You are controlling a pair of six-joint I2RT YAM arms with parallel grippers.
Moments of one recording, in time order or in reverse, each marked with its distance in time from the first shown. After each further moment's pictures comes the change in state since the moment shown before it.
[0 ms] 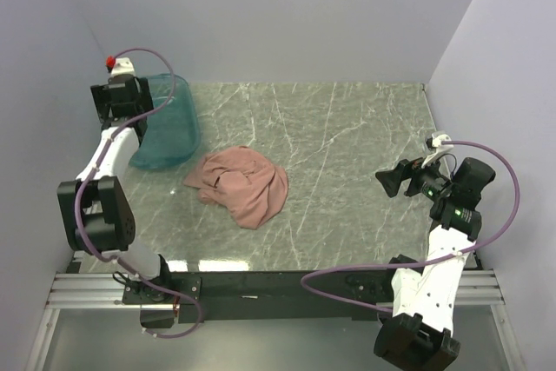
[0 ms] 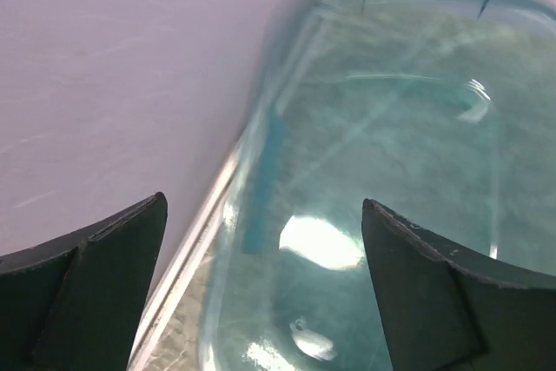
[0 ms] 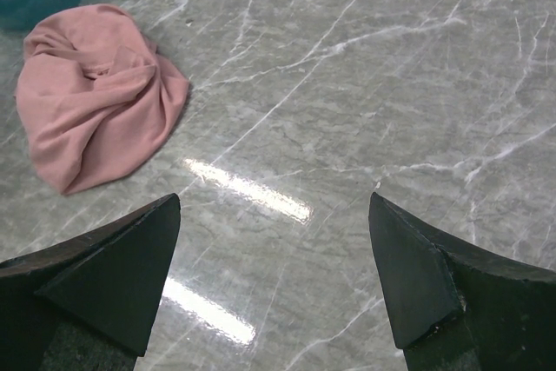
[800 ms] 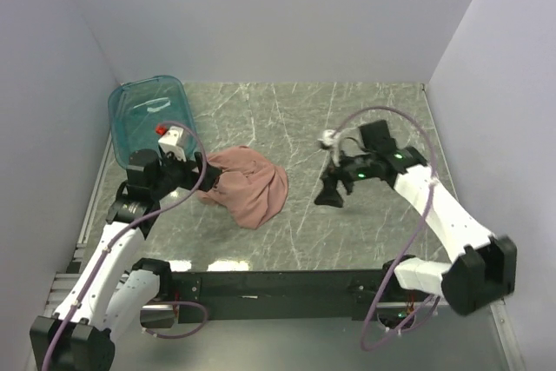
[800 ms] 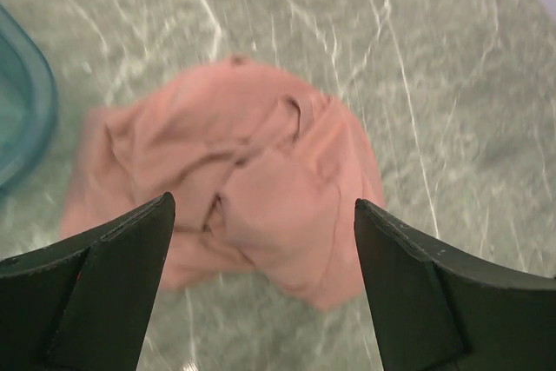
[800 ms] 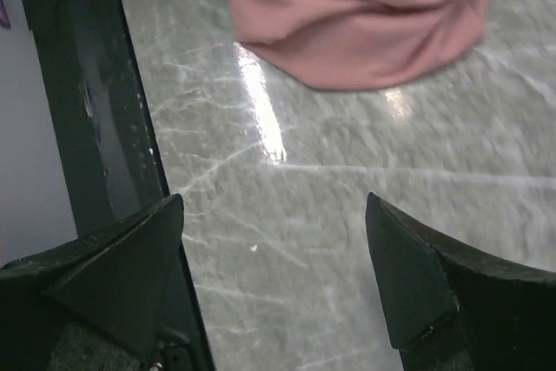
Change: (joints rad) left arm -0.276 -0.775 -0.582 -0.153 0.818 -0.266; right arm 0.779 0.434 0.237 -0.233 0.090 -0.299
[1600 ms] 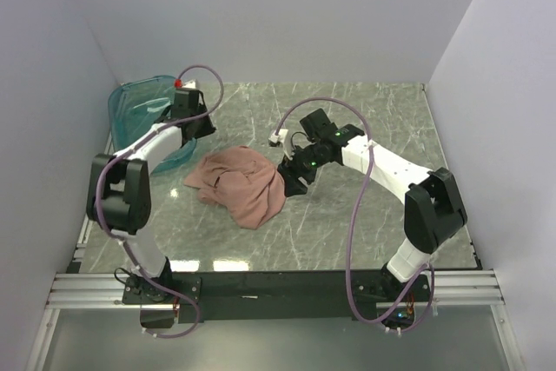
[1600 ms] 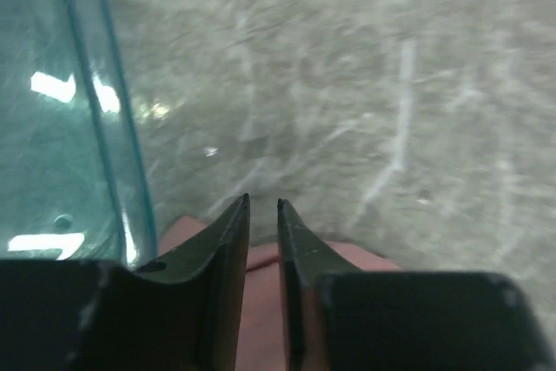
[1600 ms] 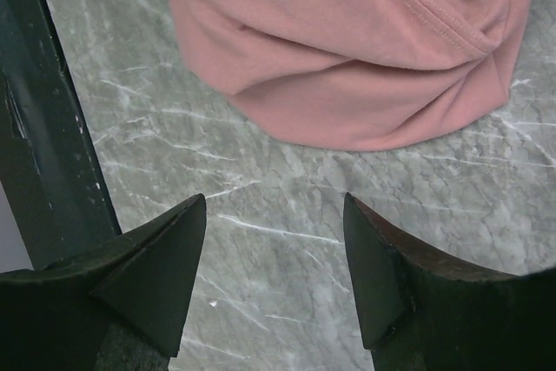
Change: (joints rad) left arm -0.035 0.920 0.586 -0.009 -0.415 -0.263; right arm 0.323 0.507 0.319 0.047 0.268 0.056
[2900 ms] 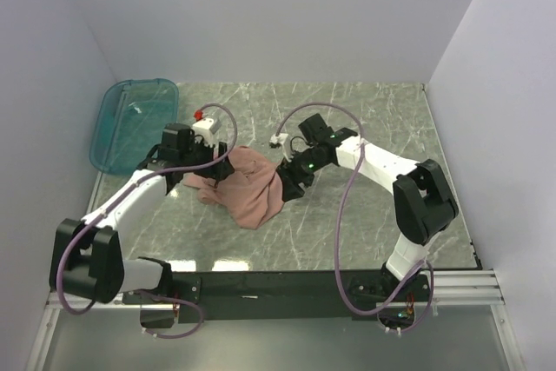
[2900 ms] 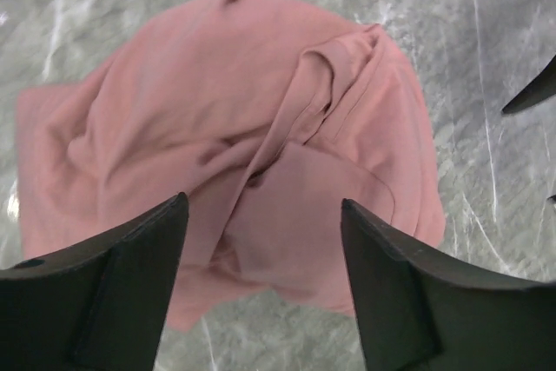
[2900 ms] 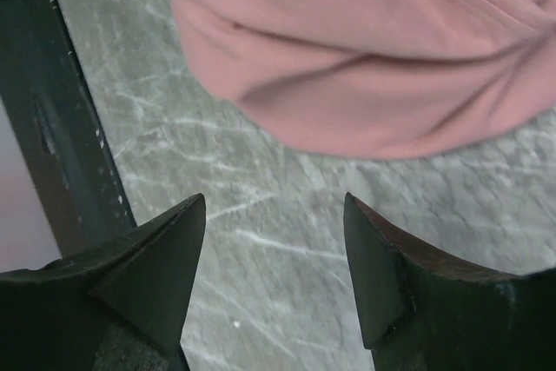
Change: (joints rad) left arm -0.057 -0.457 -0.418 -0.051 0.389 0.395; right arm 0.001 0.077 -0.043 0.075 -0.055 0.106
